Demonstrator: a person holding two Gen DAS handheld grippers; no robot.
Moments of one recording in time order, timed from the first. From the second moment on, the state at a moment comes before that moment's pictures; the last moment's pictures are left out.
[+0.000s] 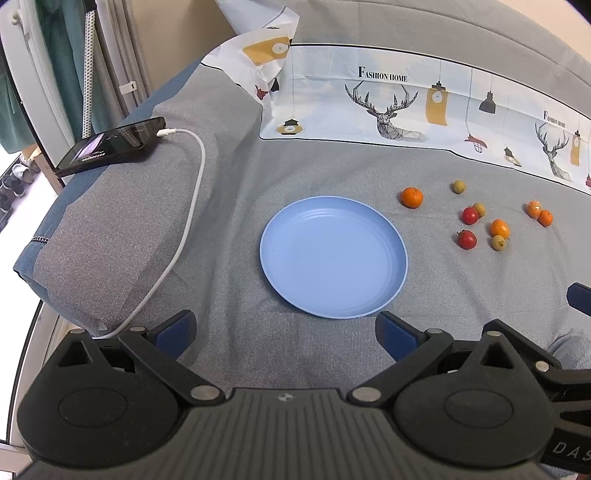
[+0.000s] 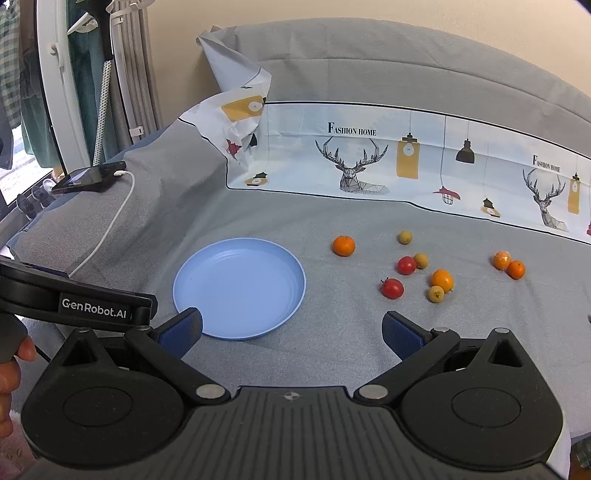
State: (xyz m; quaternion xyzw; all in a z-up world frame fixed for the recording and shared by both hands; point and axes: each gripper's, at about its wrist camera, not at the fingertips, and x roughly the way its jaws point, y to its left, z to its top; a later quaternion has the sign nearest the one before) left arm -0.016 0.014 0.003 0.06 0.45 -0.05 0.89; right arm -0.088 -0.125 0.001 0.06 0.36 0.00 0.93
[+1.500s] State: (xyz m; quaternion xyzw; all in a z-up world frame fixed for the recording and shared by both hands) left arm -0.012 0.002 -0.006 0.09 0.46 -0.04 0.88; right arm -0.081 -0.135 -0.012 0.09 0.38 0.00 0.92
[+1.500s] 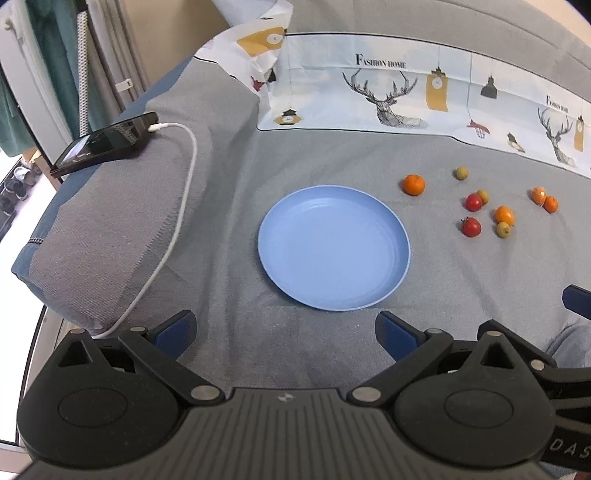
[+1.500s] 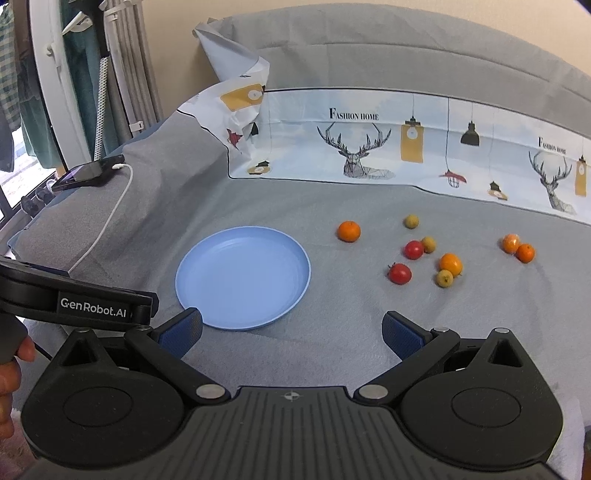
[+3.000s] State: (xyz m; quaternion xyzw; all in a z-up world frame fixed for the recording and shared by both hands) left arm 0.173 -0.266 -0.151 0.10 0.55 -0.16 0.82; right arm -0.013 -0.650 -0.231 0.21 0.32 -0.50 0.77
